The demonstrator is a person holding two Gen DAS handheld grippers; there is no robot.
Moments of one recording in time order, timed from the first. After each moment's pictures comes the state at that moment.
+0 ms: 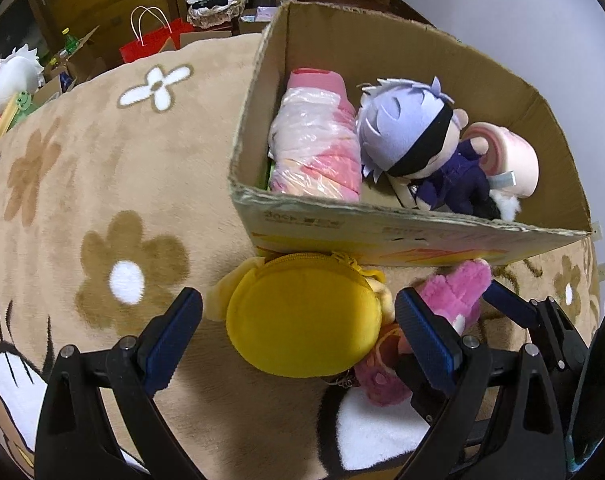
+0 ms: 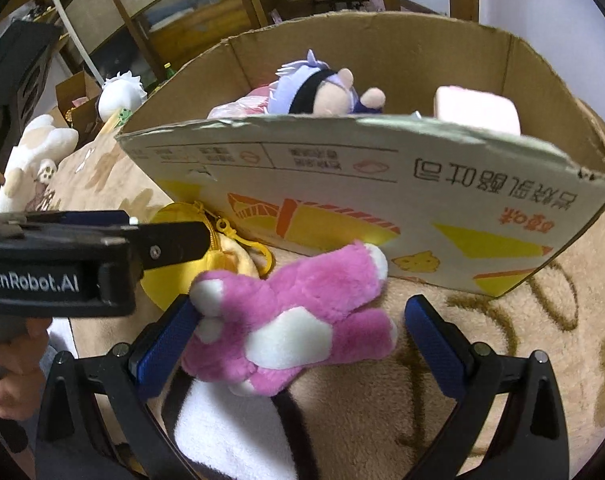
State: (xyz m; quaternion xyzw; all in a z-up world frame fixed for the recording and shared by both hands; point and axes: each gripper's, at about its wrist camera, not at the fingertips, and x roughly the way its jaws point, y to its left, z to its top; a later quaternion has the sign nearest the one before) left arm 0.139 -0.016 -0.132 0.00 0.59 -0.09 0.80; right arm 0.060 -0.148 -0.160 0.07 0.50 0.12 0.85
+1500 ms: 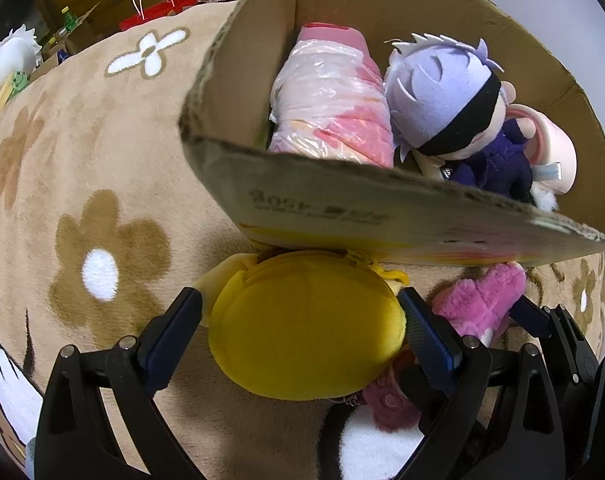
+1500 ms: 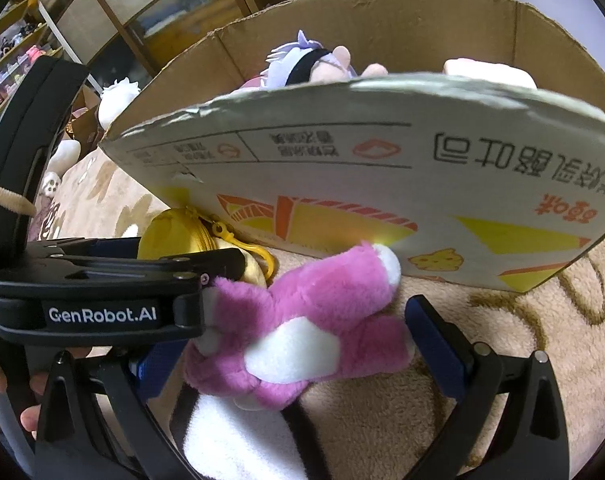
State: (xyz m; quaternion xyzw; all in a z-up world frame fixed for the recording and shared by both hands) left arm 0.158 -0.014 -0.183 -0.01 0.62 -0.08 0.78; right arm 0.071 -0.149 -0.173 0.10 0.51 0.13 0.84
